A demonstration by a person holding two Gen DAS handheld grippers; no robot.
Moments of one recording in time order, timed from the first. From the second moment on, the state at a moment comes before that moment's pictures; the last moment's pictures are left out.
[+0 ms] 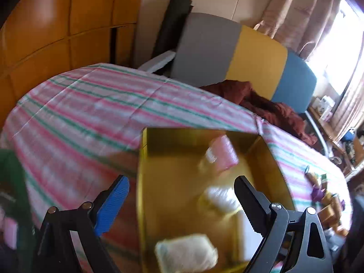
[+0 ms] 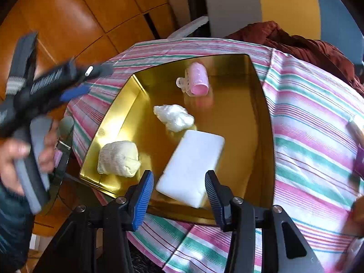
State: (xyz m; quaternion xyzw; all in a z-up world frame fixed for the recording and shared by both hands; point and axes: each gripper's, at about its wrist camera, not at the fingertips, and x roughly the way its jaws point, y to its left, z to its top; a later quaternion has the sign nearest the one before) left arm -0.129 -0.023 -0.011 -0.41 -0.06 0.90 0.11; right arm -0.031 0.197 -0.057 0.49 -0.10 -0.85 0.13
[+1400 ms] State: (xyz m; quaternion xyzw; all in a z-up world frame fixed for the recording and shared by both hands) left arm -0.029 0.048 -0.018 -0.37 0.05 0.92 0.14; right arm 0.010 0.242 -0.032 0.42 -0.05 -0.90 -0.02
